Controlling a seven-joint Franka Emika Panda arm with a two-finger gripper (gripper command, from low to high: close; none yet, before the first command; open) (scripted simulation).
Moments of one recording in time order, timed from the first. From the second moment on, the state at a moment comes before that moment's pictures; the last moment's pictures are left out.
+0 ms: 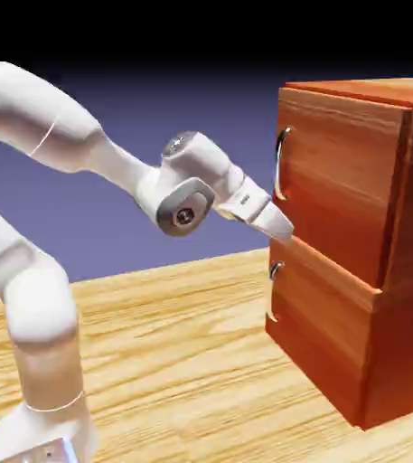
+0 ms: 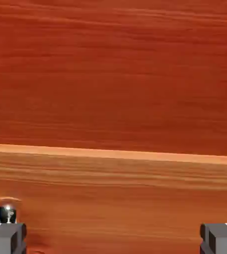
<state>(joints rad) 0.10 -0.47 -0.08 -2.80 0.11 3.02 0.70</state>
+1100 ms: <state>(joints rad) 1.21 0.72 -1.06 -2.64 1.38 2.79 0.19</state>
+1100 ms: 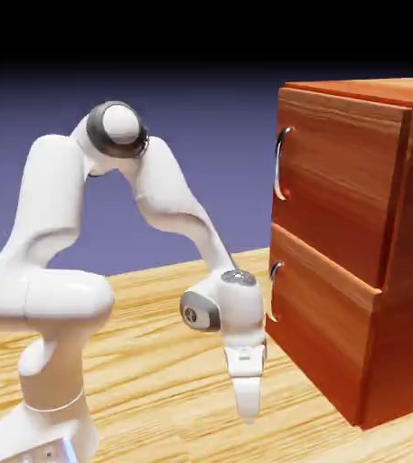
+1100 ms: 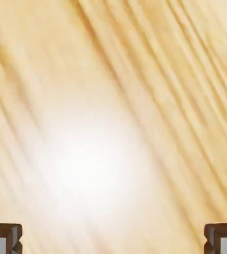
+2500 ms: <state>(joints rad) 2.01 1.68 -1.95 -2.62 2.55 2.38 -0.37</state>
